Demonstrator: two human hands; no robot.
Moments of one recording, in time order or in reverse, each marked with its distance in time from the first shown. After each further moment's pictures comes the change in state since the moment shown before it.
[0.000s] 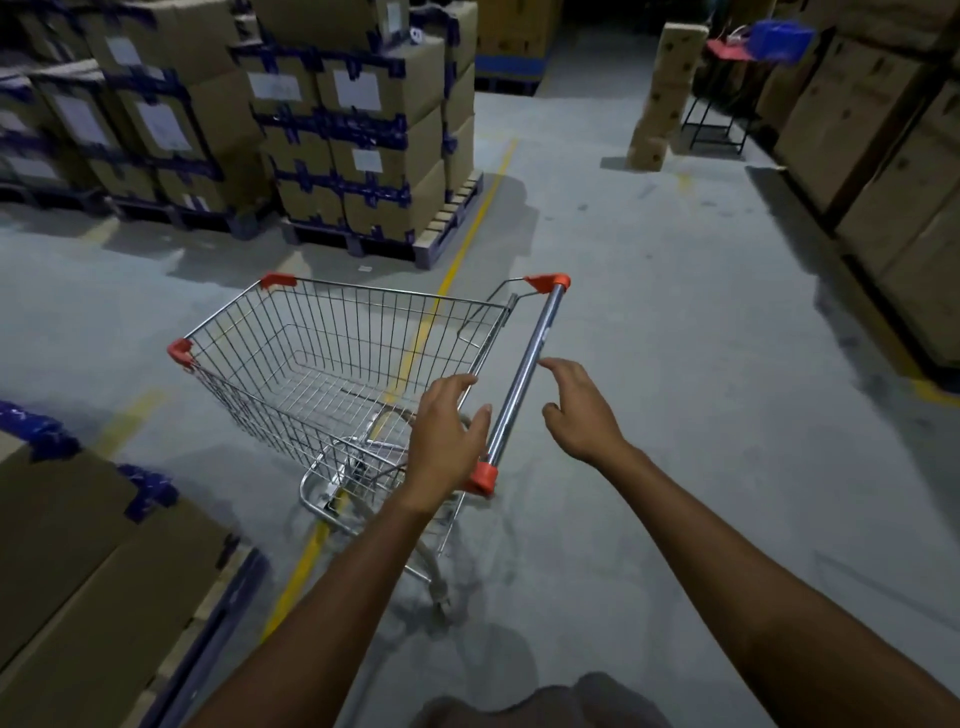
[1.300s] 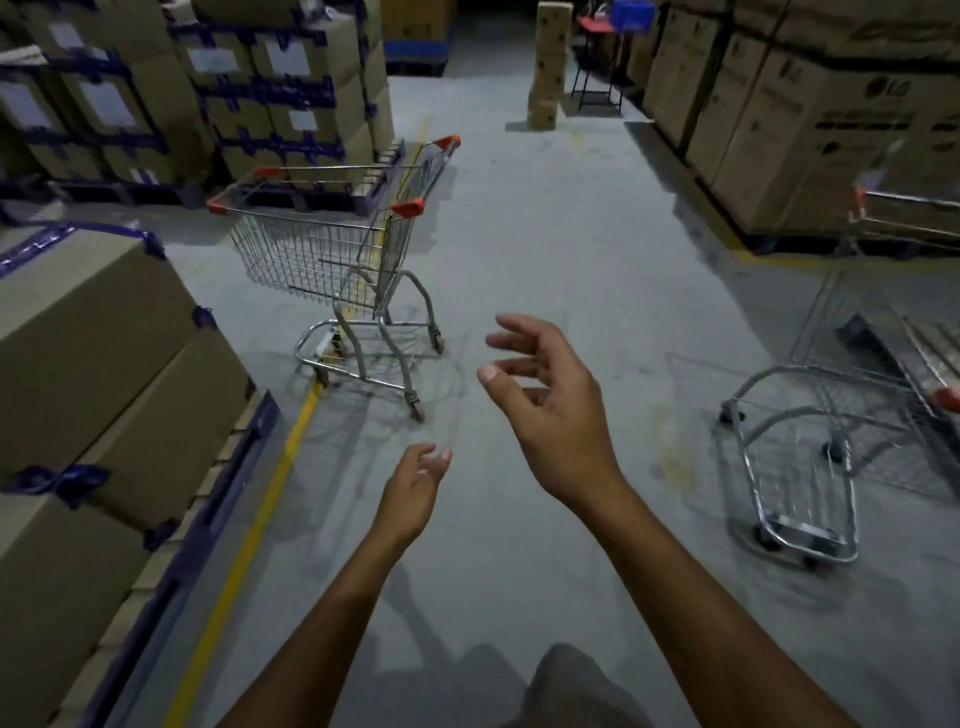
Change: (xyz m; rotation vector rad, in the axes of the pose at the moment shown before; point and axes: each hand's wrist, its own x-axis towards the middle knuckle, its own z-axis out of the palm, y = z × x) left_hand -0.760 0.044 -0.132 -0.287 -0.296 -0.358; right_hand -0.832 -0.245 -0.070 0.712 0.324 -0.022
